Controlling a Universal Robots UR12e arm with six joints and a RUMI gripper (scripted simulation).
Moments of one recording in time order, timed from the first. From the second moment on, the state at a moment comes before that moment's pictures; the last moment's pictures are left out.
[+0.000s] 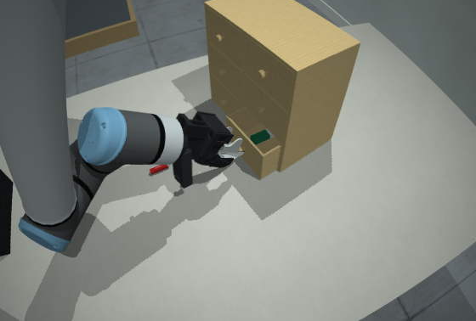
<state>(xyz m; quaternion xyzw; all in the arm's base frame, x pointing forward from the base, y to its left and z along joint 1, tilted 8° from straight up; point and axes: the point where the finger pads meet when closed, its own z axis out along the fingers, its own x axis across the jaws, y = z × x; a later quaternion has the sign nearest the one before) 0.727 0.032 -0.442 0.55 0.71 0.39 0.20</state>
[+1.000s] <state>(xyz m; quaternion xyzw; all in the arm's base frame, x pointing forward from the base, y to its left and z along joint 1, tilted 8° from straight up) 0.744 0.038 -0.442 0.55 0.71 0.39 0.20</state>
